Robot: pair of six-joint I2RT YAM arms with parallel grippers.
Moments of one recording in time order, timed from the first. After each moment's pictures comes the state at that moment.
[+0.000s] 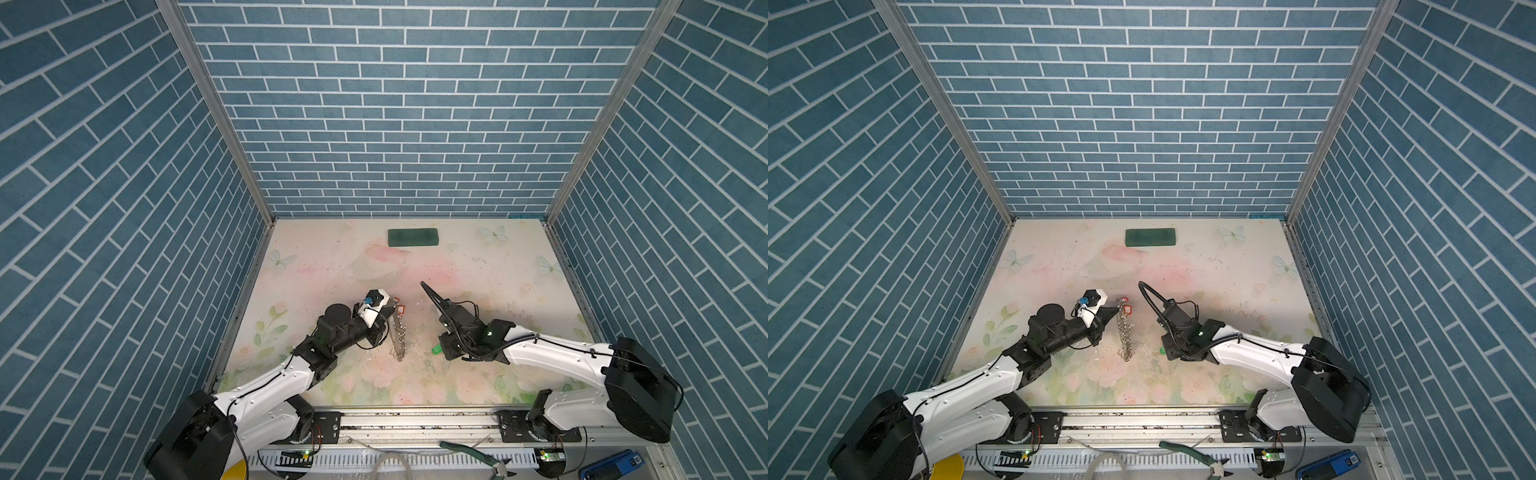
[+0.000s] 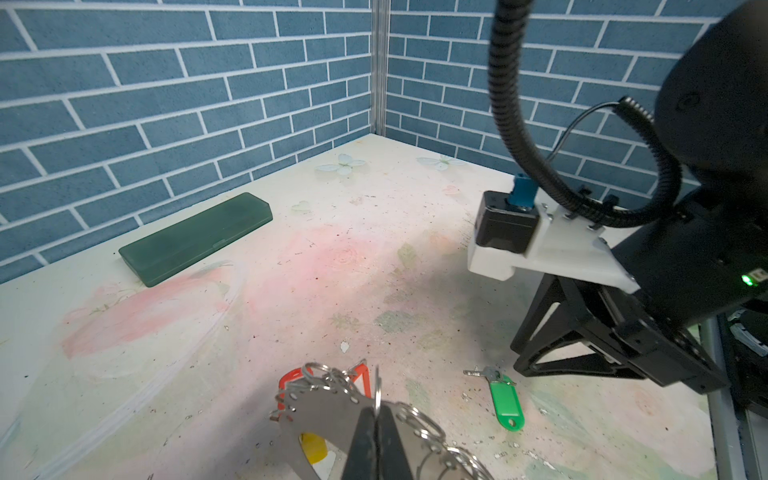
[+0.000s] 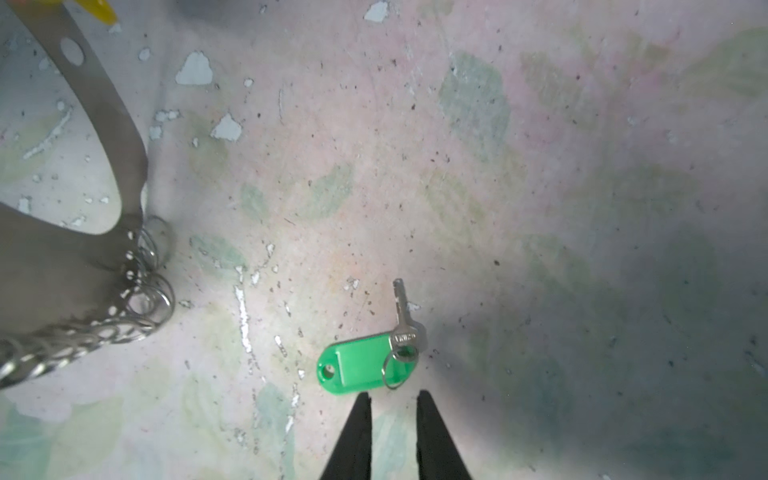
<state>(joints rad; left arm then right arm) -0.63 1.02 0.32 0.44 0.29 0.04 0.97 1.38 0.75 -0.47 0.12 0.52</state>
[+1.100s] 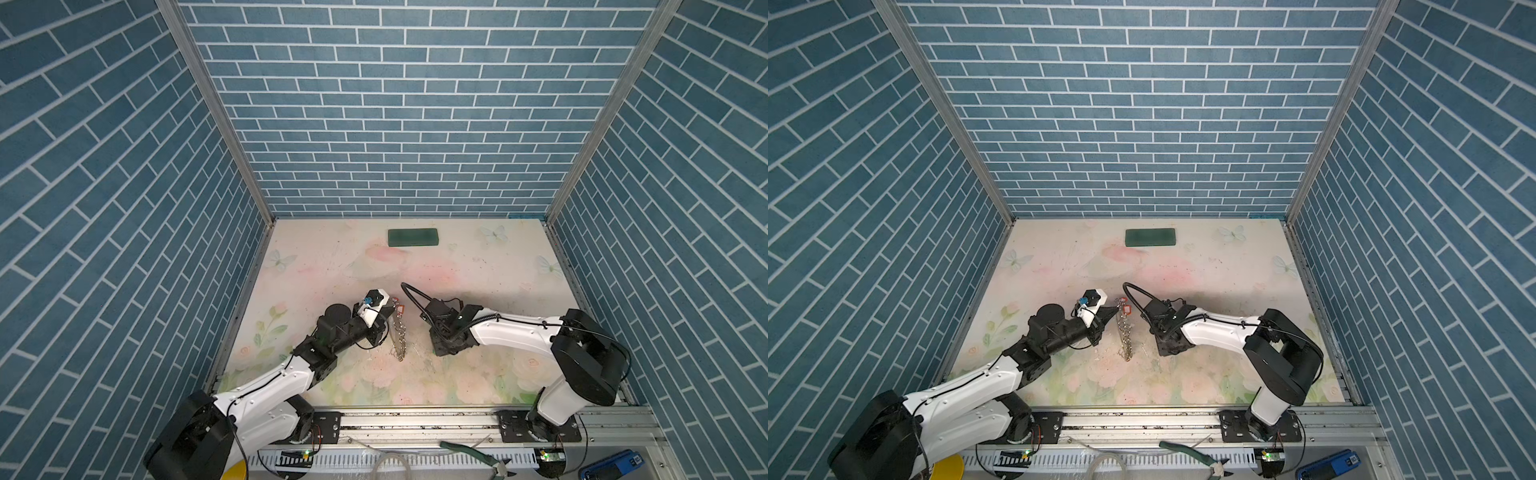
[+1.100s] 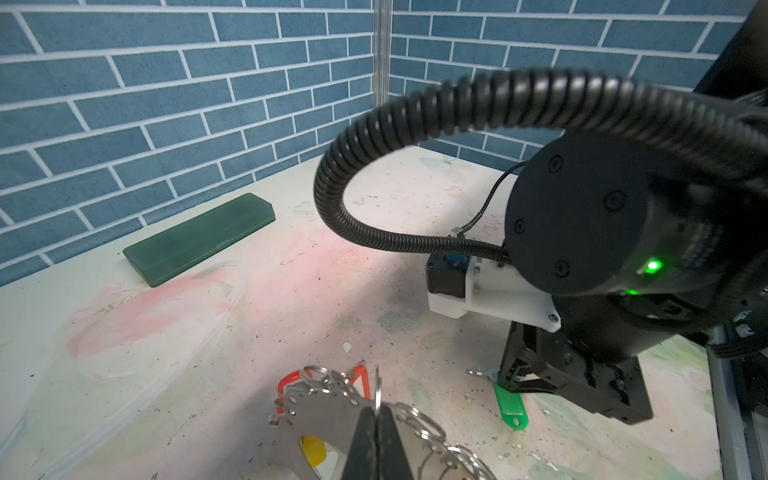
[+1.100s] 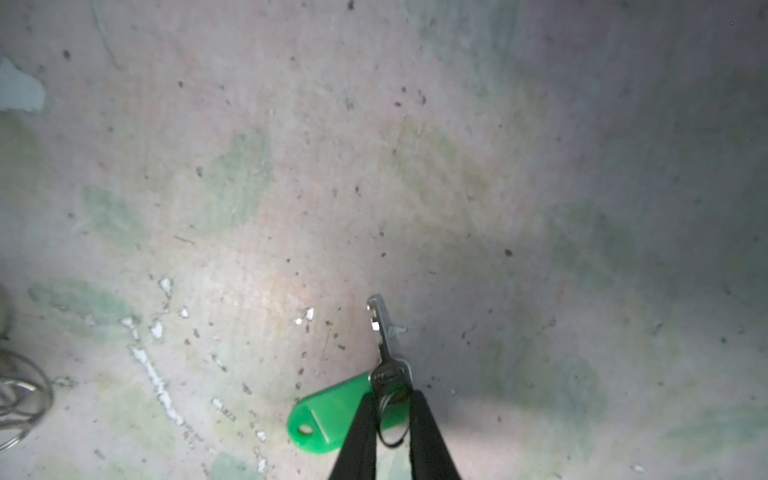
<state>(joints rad) -0.63 1.02 0.32 0.44 0.28 0.04 0.98 1.63 0.92 -0.65 0.13 0.64</state>
